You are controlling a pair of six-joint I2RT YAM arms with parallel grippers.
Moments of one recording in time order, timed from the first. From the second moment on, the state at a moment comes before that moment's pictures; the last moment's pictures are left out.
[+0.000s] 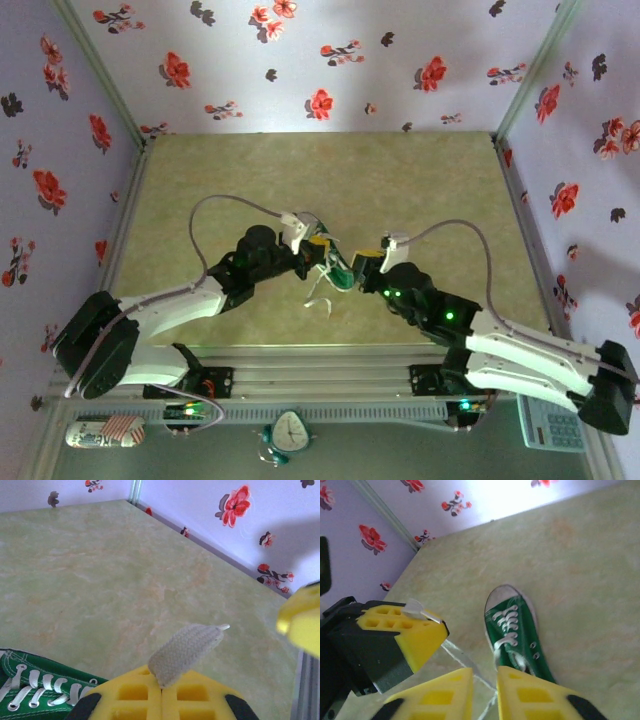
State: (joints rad) left arm -0.83 1.30 0.63 0.40 0.22 -0.24; right arm 1.05 0.83 0.53 -0.05 0.42 0.69
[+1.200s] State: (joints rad) left arm -0.85 1.30 0.58 0.47 0.29 -0.30; right arm 0.77 0.98 0.68 0.07 -0.09 0.49
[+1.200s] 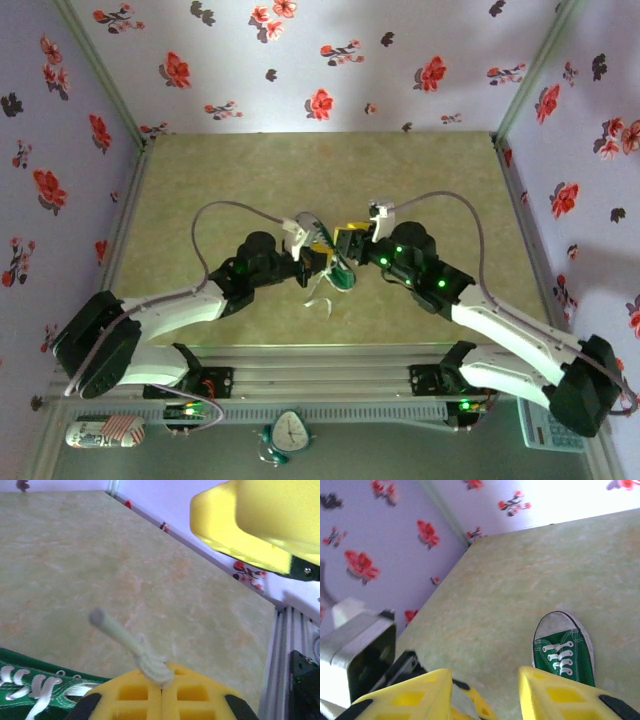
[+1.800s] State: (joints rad) left arm -0.84 1.30 0.57 0.55 0.44 -0.28; right arm 0.56 1.19 0.65 0.31 -0.81 0.40
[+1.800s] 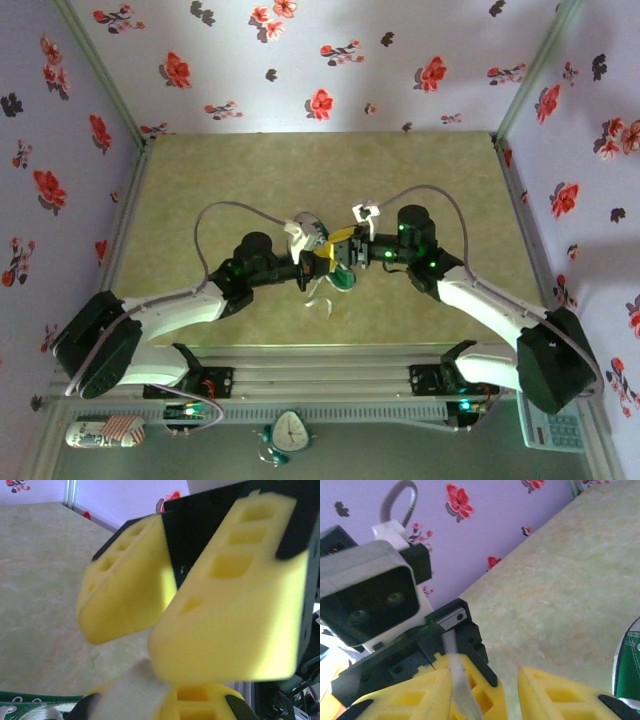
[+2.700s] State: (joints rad) left arm -0.81 1.30 0.57 0.55 0.62 -0.22; right arm 0.51 1.16 0.63 0.23 -1.03 0.31
